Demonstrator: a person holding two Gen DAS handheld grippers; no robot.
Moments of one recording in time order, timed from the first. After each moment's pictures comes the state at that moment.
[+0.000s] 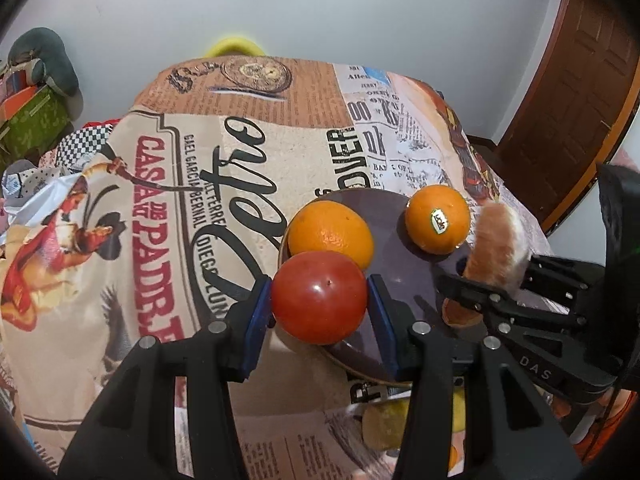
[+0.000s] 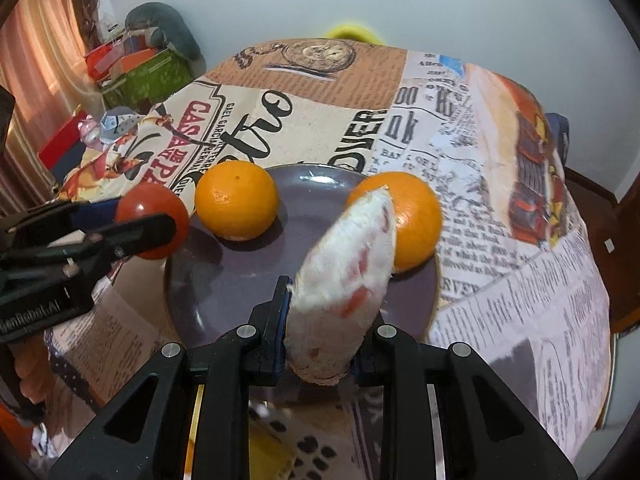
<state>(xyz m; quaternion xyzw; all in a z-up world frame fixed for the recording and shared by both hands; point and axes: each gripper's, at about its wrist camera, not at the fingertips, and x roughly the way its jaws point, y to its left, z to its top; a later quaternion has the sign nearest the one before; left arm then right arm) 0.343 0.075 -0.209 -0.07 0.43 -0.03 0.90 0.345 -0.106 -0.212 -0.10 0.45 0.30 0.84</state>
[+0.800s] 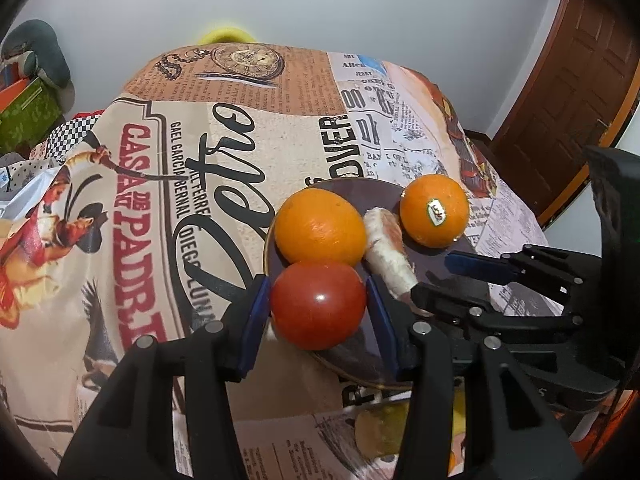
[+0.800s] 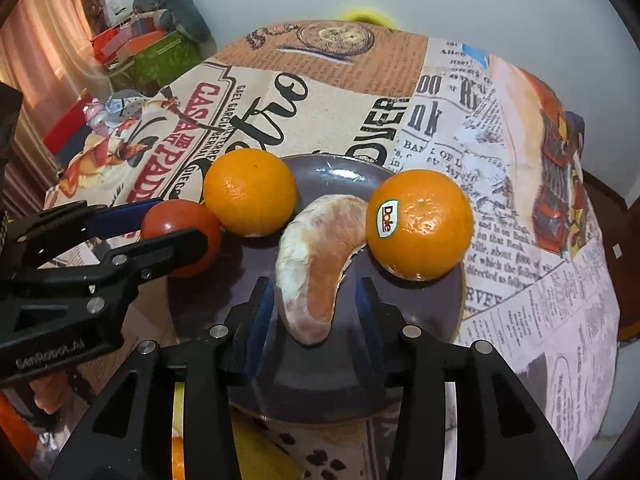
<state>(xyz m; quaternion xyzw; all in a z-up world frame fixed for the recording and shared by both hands) 0.346 0.071 -0.217 -0.08 0.45 -0.04 0.89 0.347 -0.099 -0.217 -0.11 0.47 0.31 0.82</state>
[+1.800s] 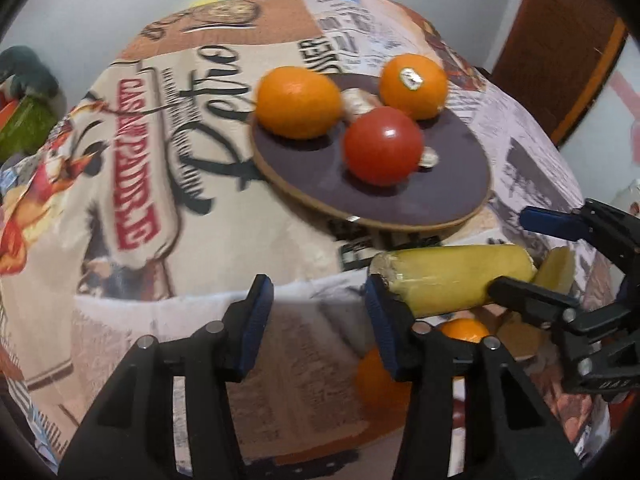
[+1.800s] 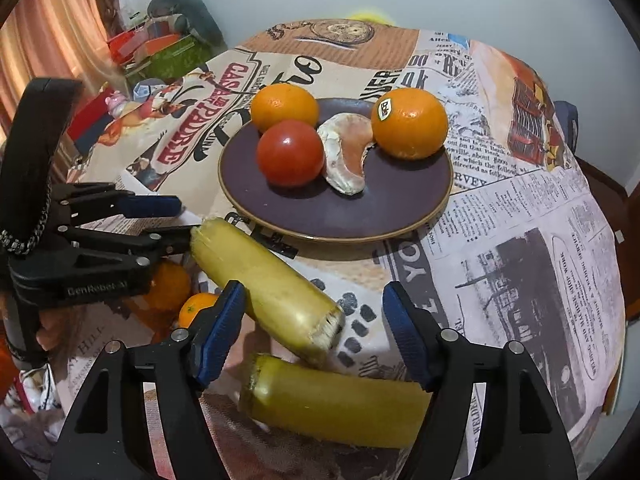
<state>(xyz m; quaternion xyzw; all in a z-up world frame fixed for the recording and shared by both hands) 0.289 0.042 -0.253 0.00 0.52 -0.06 0.85 0.267 -0.141 -0.232 -0.10 0.46 0.32 0.83</state>
